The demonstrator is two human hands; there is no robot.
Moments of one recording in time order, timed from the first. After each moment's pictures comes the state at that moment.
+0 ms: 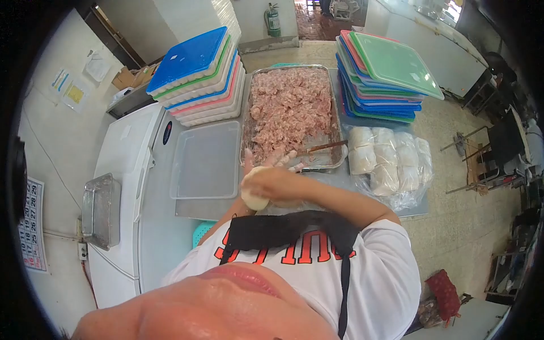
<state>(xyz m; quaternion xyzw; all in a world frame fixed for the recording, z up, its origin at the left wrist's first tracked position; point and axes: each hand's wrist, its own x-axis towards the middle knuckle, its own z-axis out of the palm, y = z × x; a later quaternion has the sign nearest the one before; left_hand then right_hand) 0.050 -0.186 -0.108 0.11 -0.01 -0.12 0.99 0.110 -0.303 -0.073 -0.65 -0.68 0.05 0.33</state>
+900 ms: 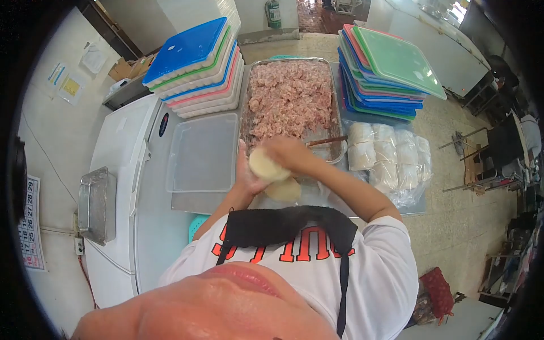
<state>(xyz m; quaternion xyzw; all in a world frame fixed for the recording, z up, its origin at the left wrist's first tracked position) 0.053 -0.183 -0.097 0.15 0.12 -0.06 0.98 0.167 -0.301 -0.111 -0.73 -0.58 -0.04 0.35</state>
